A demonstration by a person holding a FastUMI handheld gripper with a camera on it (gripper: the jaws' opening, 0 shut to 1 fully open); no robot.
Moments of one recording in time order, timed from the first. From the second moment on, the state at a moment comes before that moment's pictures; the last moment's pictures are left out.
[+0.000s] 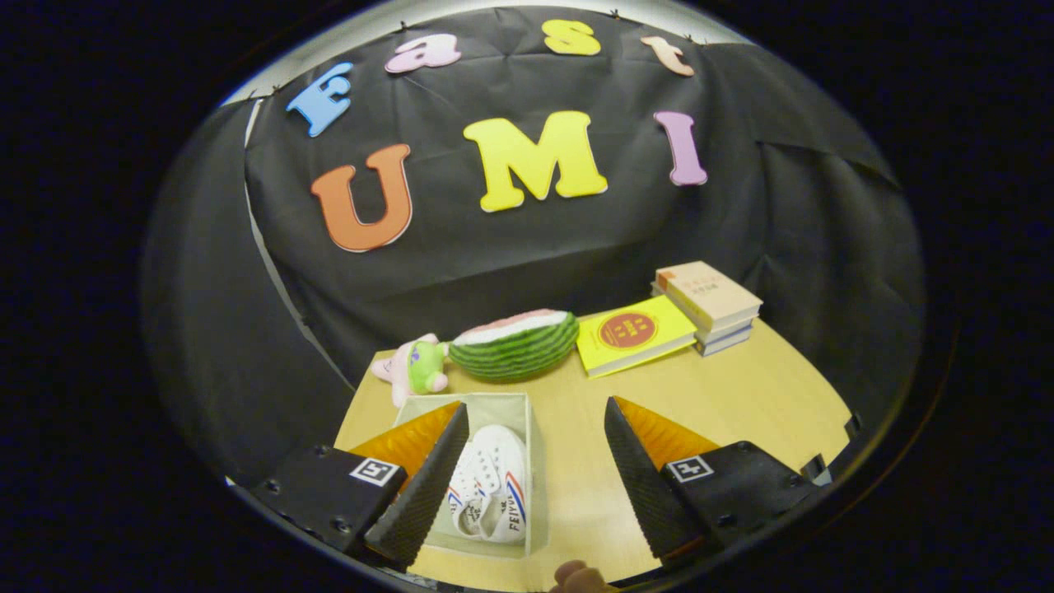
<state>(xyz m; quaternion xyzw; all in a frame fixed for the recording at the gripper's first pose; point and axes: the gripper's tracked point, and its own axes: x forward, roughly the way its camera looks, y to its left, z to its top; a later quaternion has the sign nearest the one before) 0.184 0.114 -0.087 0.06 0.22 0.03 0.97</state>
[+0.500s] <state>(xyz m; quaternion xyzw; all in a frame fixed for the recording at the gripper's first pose) 0.114 0.070 0.011 0.00 0.07 0.01 1.00</state>
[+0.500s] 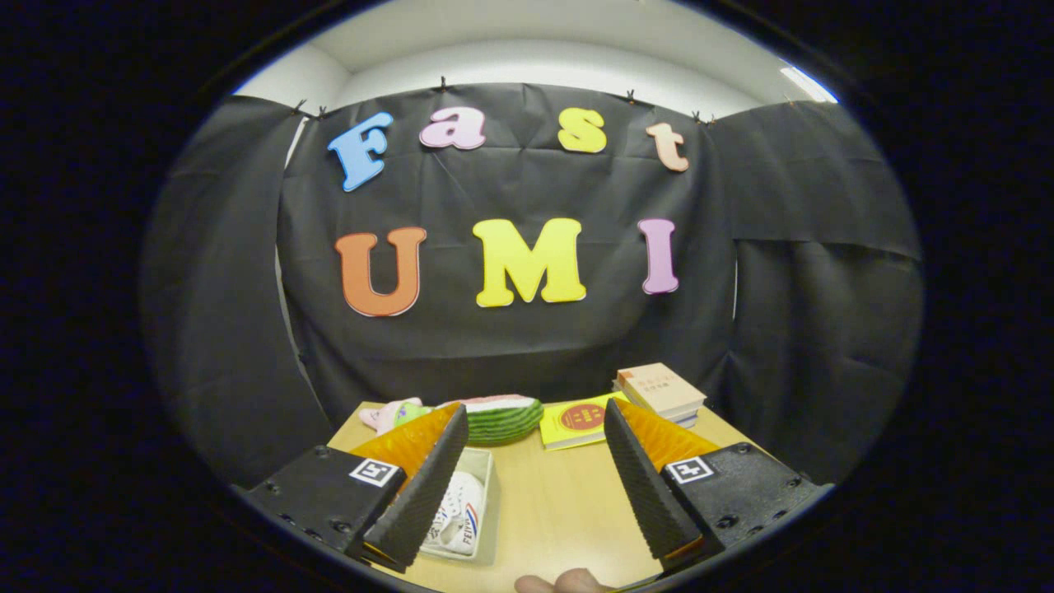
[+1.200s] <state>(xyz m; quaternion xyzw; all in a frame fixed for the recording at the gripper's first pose) 0.040 0.036 0.065 -0.02 0.00 0.02 1.00</state>
